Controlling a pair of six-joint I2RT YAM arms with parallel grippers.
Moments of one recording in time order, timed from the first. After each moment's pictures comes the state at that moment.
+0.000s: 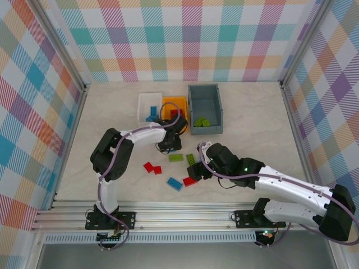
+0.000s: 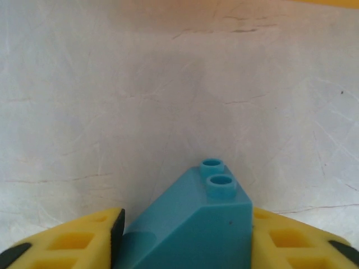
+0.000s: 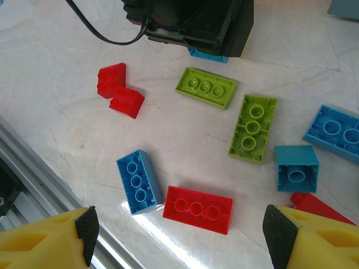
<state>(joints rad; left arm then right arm) -0.67 1.98 1.36 -0.72 -0.13 -0.78 1.00 1.03 0.74 -0.47 0.02 0.47</state>
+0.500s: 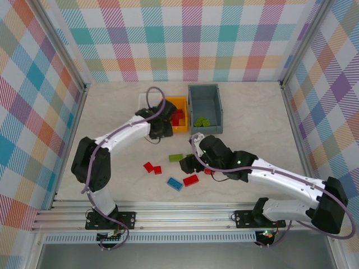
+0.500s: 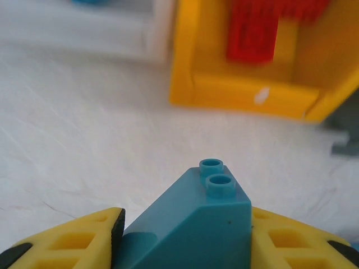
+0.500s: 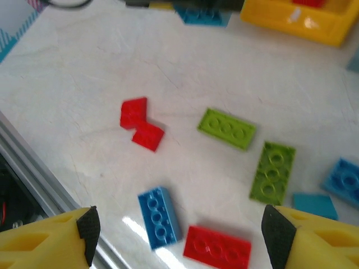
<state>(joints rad) -0.56 1.76 1.44 -0.83 -0.20 -0.72 1.00 1.17 0.89 -0.42 0.02 0.43</state>
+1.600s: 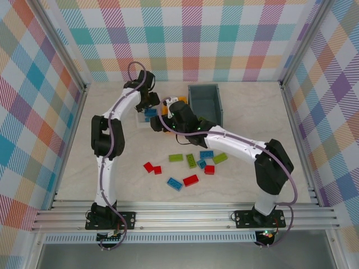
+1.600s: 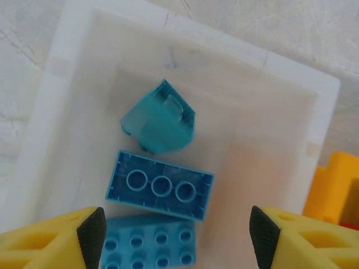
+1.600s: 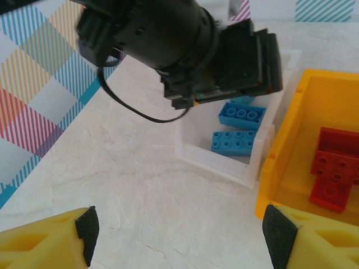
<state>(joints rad) -0.25 2.25 2.05 -0.89 -0.09 -0.61 0.87 1.74 1.37 -0.11 0.08 0.44</state>
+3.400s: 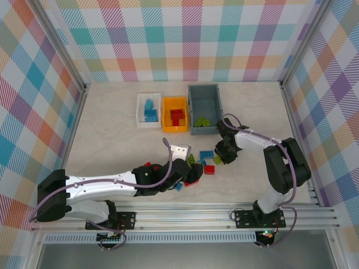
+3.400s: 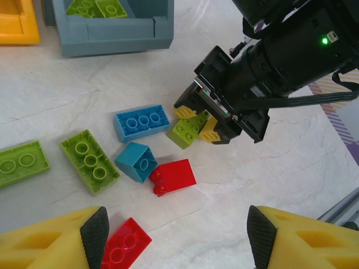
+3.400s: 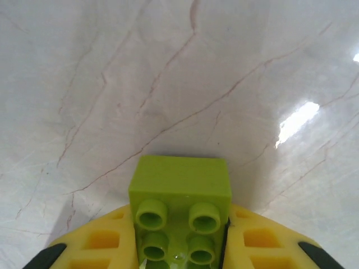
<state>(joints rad) -1.26 1.26 0.83 -0.20 -0.45 -0.81 0.43 1.64 0.95 -0.70 -0.01 1.38</state>
